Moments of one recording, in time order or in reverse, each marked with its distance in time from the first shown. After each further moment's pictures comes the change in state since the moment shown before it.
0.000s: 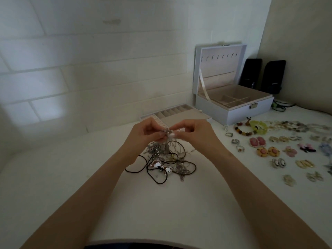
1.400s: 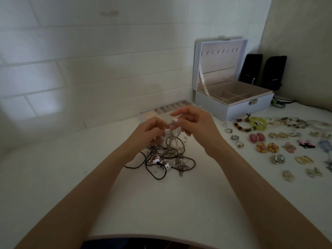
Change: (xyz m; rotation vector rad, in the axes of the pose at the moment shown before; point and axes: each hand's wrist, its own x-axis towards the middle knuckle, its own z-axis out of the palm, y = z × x) left_hand 0.000 0.004 0.006 0.216 -0.075 -0.159; right_hand -0.004 -0.011 -0.001 0.315 -0.001 -0.038
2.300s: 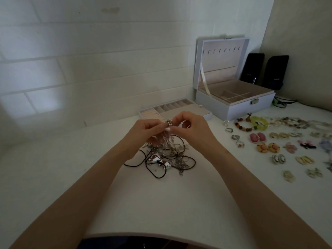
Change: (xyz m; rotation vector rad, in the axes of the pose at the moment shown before) left_hand -0.002 0.002 -0.001 -0.127 -0.028 0.031; right_hand -0.002 0.007 0.009 -0.271 0.008 0.002
